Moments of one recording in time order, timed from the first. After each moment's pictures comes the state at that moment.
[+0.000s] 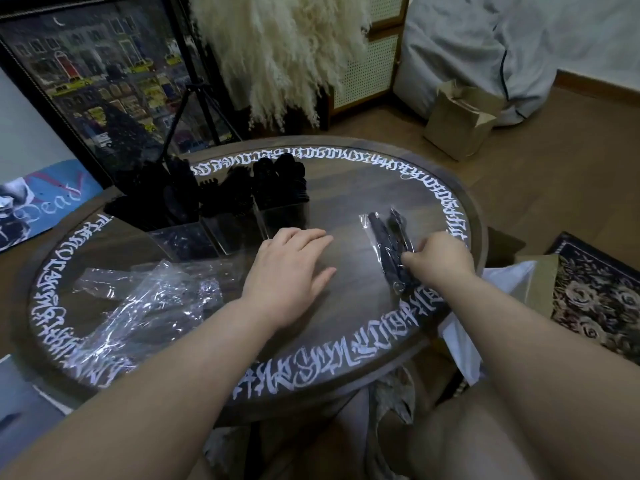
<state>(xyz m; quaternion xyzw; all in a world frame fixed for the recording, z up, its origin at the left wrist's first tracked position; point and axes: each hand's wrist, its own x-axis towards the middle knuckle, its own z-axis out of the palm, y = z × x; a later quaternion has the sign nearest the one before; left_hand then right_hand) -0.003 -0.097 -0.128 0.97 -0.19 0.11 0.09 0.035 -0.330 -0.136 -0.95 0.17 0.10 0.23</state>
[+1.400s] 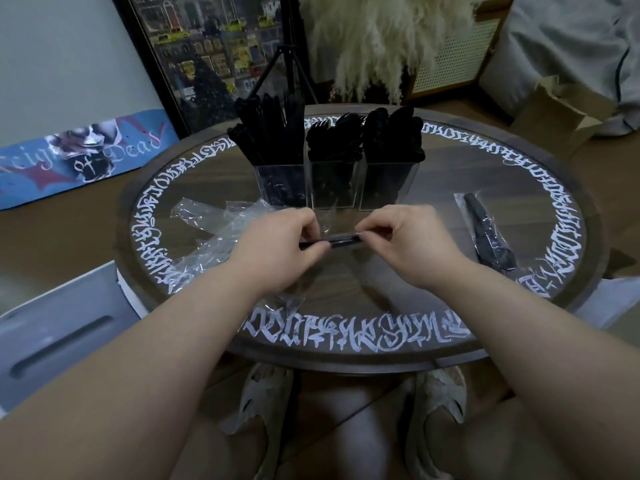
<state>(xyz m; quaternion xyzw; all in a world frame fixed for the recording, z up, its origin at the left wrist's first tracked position) -0.053 0.018 -0.119 0.98 -0.04 0.04 0.18 -0.007 -0.176 -0.127 -0.90 -0.30 -0.08 0.30</state>
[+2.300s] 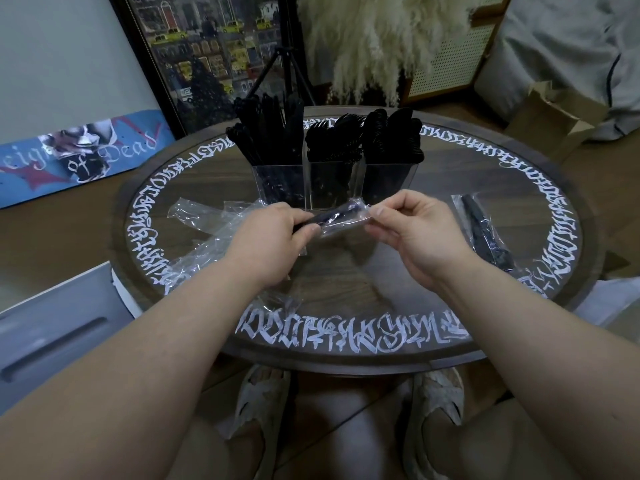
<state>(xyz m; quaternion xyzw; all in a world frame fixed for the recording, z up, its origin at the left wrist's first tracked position) -0.047 0.022 -0.121 0.98 -0.01 0.05 0.21 -0.012 -0.168 -0.120 -0.65 -0.02 0.11 0.75</state>
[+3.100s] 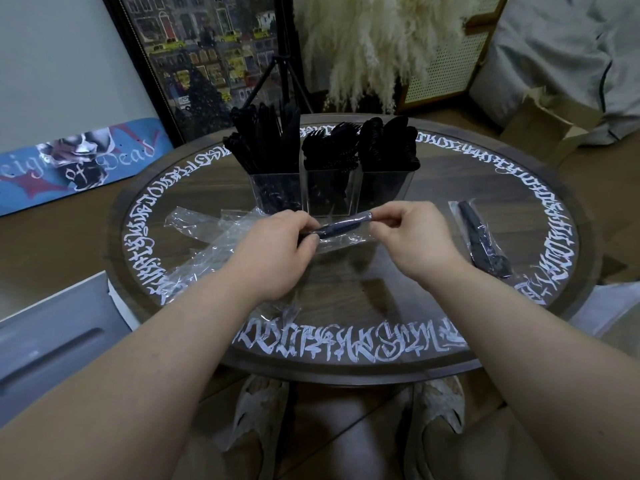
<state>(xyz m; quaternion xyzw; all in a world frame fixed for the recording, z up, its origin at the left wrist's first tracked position) -0.050 0.015 -0.117 0.97 -0.02 0.04 0.22 -0.002 -0.167 -0.120 -0.89 -0.06 0.00 0.45</state>
